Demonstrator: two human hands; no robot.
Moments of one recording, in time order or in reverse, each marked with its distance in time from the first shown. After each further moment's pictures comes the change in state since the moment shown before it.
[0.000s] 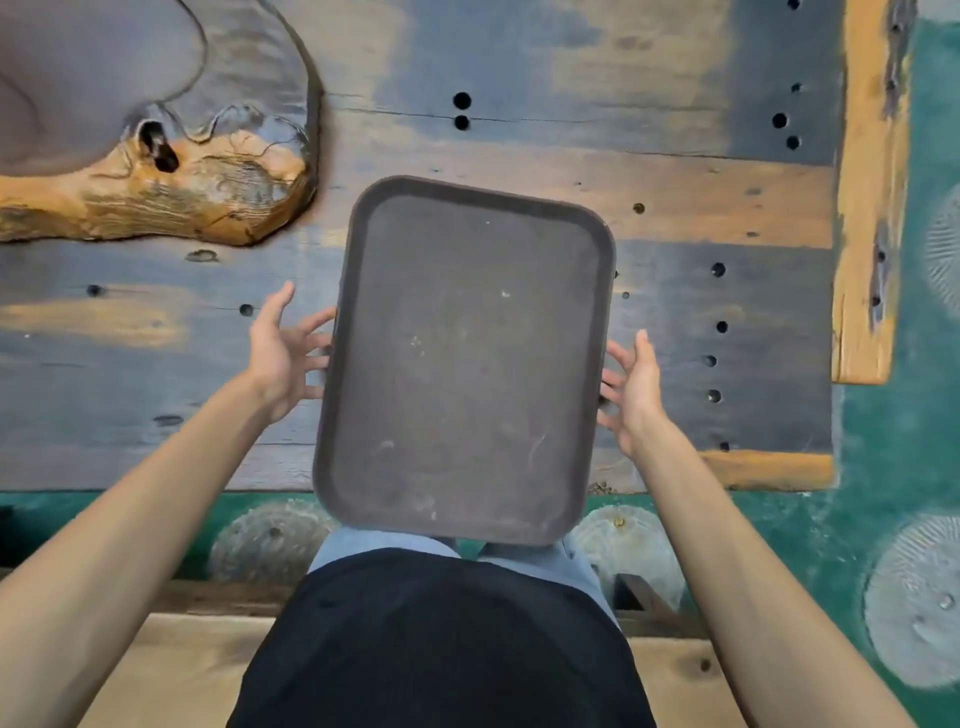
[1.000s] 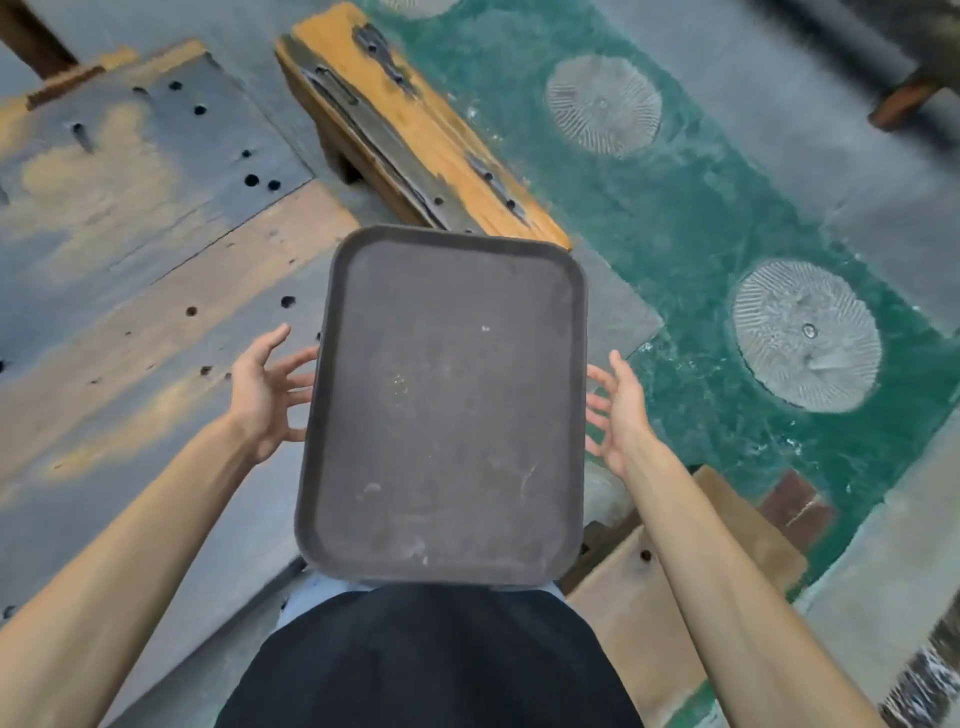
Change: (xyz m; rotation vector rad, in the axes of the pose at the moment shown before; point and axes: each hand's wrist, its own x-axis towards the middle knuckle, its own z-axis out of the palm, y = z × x) left_hand -0.097 -0.057 0.454 0.615 -0.354 0.111; right_hand -0.058 0.120 -0.427 0.675 0.283 -0.001
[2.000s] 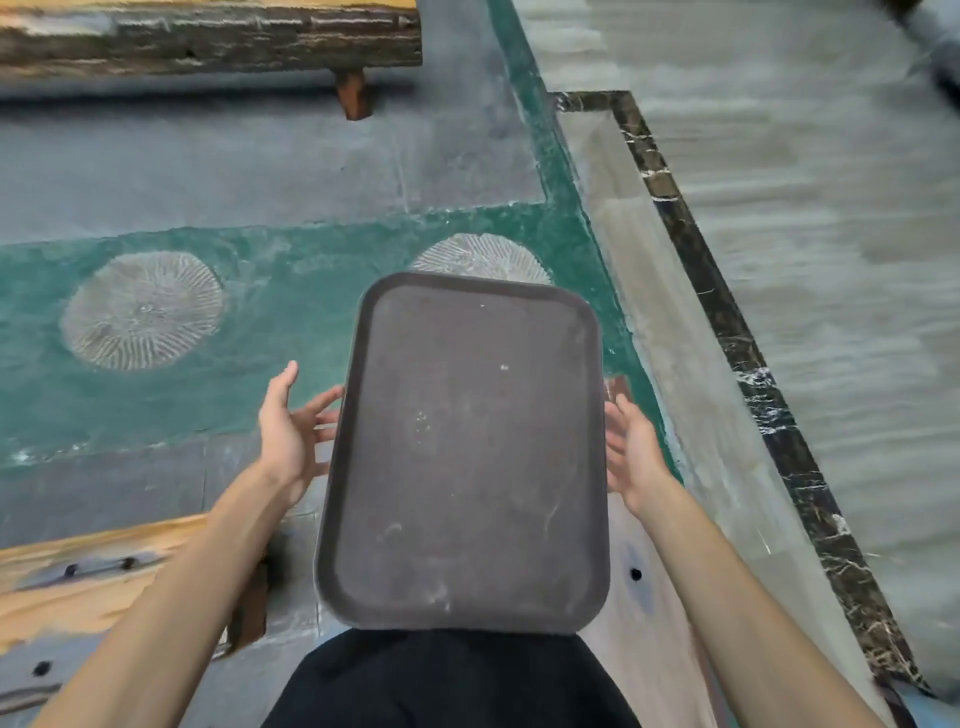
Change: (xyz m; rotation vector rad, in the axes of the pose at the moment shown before) left_hand 0.090 0.140 0.697 0.689 -0.680 0.014; right_hand 0.080 -0.096 -0.426 0.844 0.633 0.005
